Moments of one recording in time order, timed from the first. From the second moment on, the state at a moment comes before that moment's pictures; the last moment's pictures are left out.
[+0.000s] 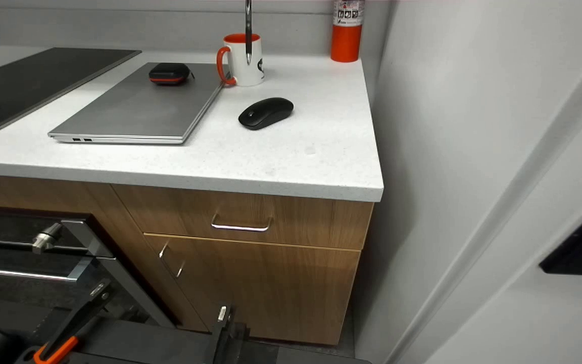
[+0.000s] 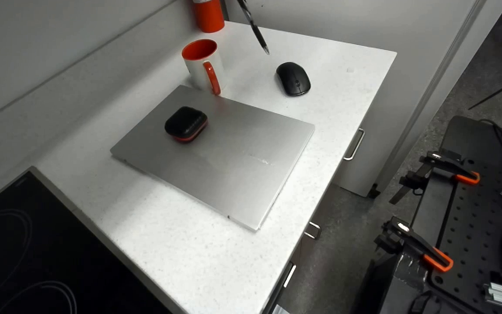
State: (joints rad) arm 0.19 0.03 -0.24 -2.13 -0.34 2.65 0.37
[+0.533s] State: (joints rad) arm 0.06 0.16 -0.10 -2.14 -0.06 2.43 0.25
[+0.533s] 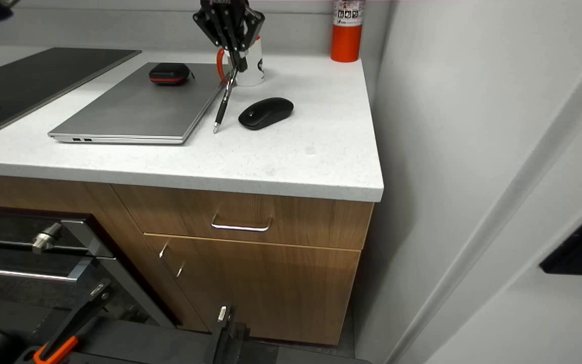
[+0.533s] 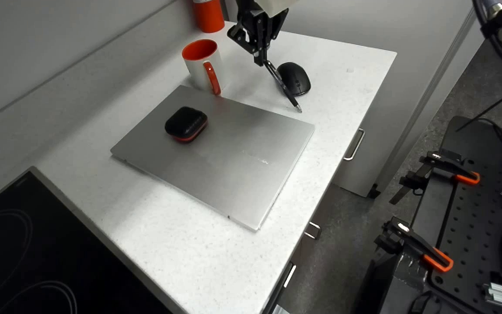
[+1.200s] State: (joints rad) arm 0.03 0.27 -0.12 -2.02 -0.05 2.44 0.34
